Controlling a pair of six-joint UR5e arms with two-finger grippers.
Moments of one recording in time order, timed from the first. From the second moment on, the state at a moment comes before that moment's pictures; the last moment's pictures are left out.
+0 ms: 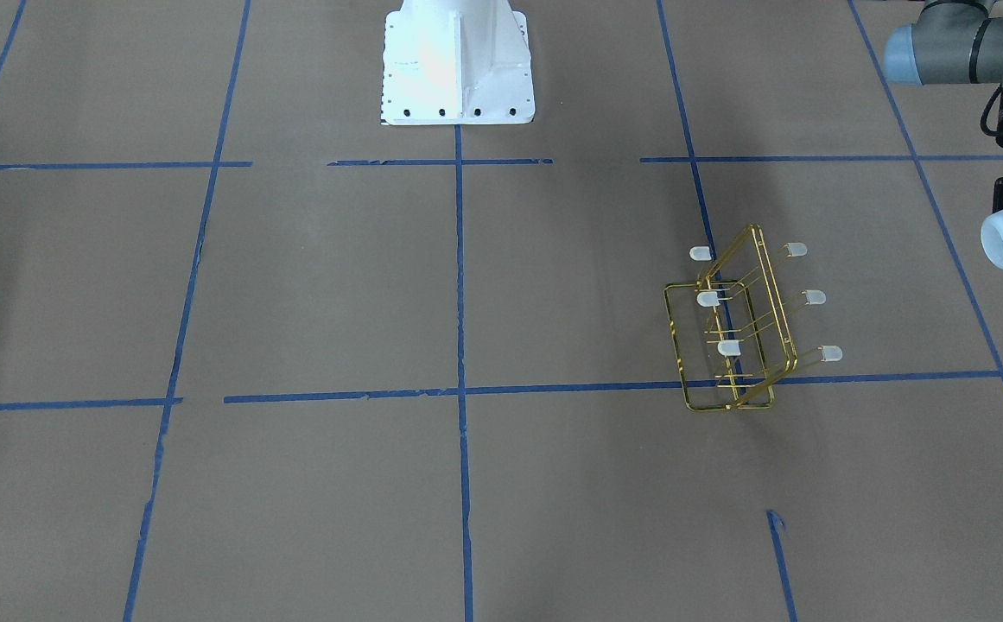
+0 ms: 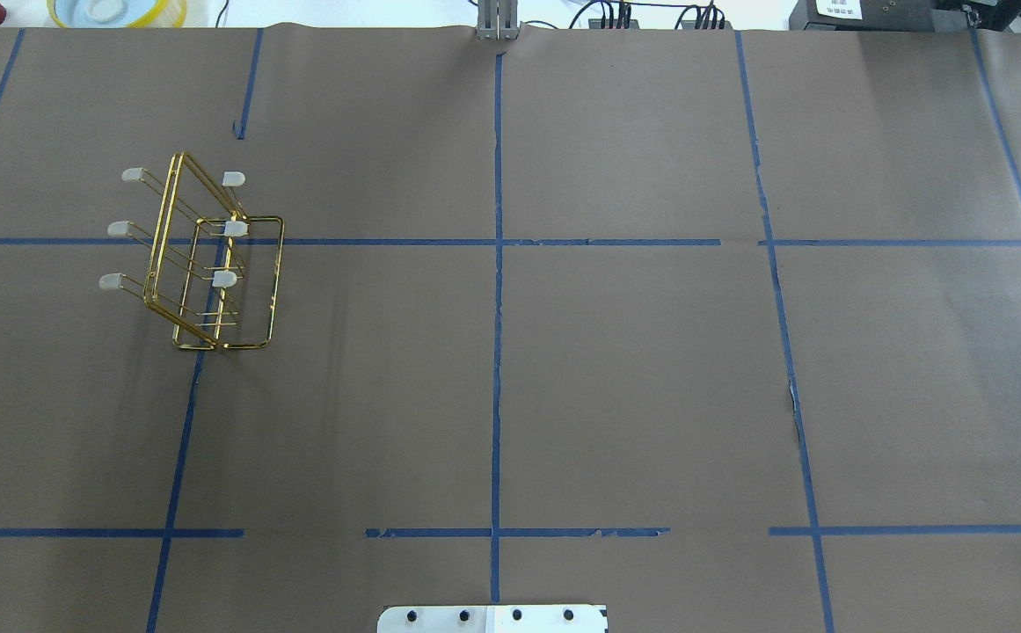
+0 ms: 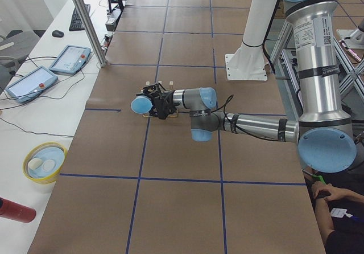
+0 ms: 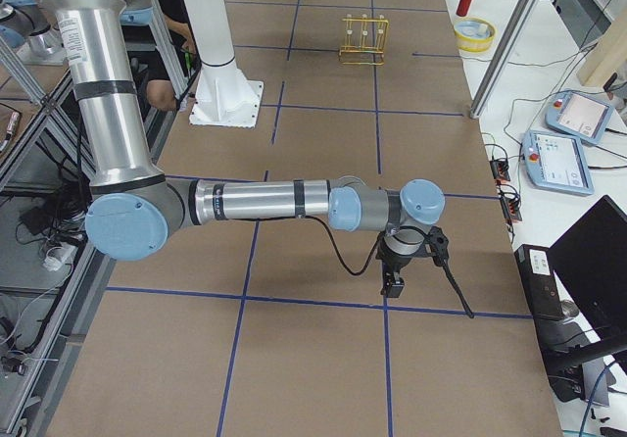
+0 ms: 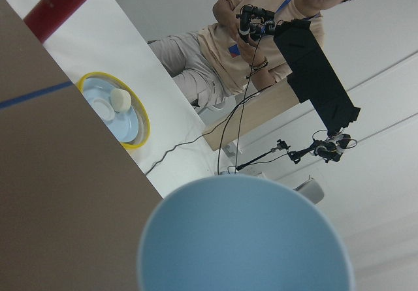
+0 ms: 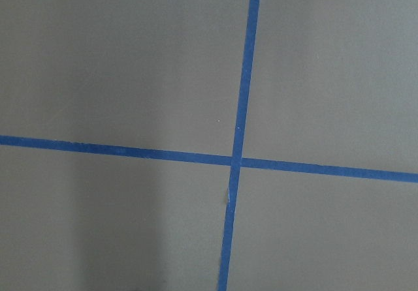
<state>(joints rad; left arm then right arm) -0.98 -1.37 -1.78 -3.10 -1.37 -2.11 1.49 -1.39 1.46 -1.67 2.30 -0.04</state>
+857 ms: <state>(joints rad) -0.88 -1.37 -1.77 -3.35 -1.22 -2.92 1.49 -1.39 1.46 -1.67 2.30 -0.04</state>
